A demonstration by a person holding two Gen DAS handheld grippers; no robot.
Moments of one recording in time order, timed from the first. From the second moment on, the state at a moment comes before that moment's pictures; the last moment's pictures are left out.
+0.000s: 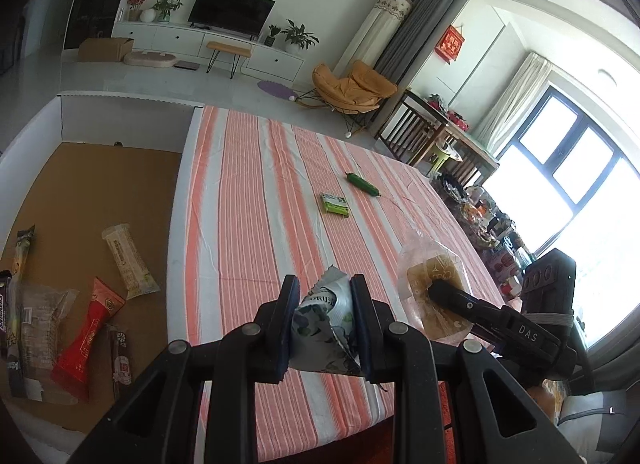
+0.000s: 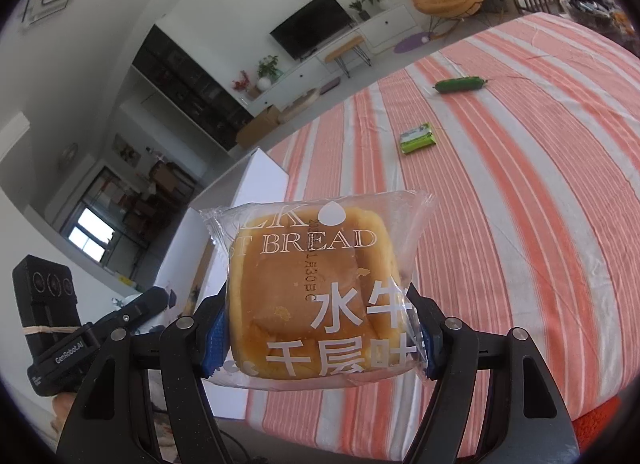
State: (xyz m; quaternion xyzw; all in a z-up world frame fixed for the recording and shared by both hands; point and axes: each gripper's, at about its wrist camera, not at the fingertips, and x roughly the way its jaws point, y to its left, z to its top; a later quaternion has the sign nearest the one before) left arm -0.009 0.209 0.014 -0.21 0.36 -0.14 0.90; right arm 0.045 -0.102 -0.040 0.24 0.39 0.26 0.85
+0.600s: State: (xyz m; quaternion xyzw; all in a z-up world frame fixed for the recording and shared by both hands) left arm -0.065 0.411 -0.030 -0.21 0.35 0.18 0.89; right arm 0.076 0.169 0.002 0.11 0.46 0.45 0.76
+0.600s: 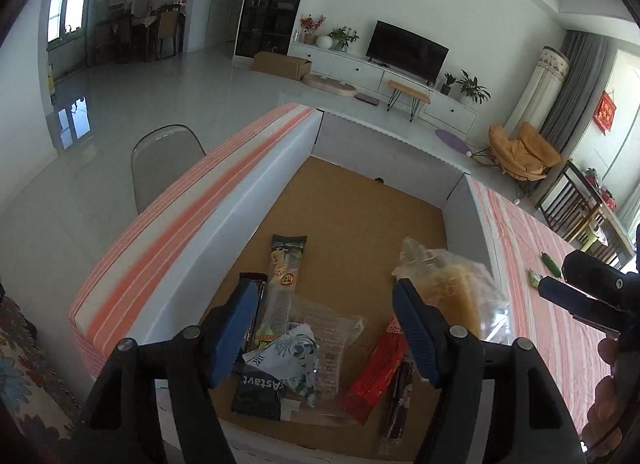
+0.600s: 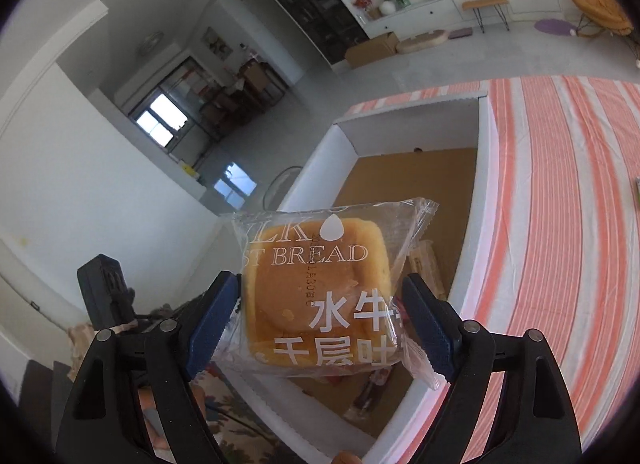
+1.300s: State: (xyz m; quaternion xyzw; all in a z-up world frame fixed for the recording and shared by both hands) left arm -0.016 0.219 -0.021 -0.12 0.37 -0.04 0.92; right arm 0.100 -0.047 -0.111 -0.06 0.42 0.09 0.90
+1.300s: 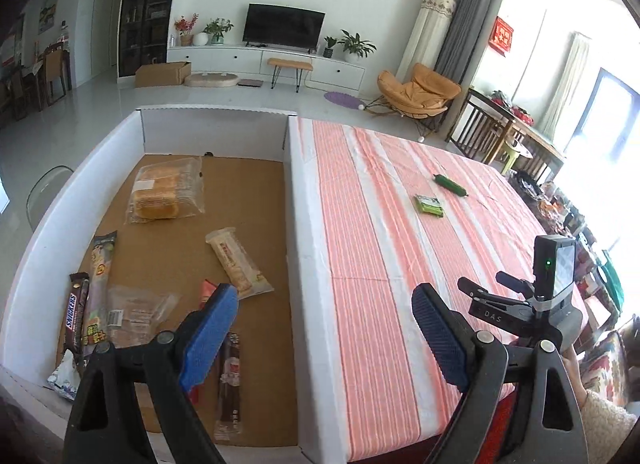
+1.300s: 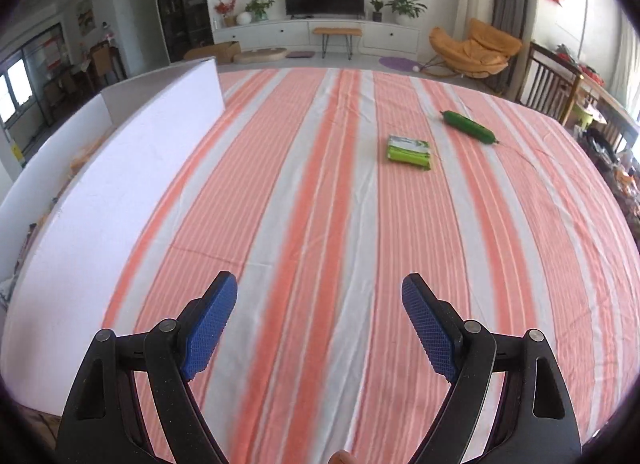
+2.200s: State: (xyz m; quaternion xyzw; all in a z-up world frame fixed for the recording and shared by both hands) left arm 0.035 0.074 -0.070 -0.02 0.46 -0.12 0.88; right arm 0.124 -0.180 -0.142 0.00 0.43 -0.05 0.90
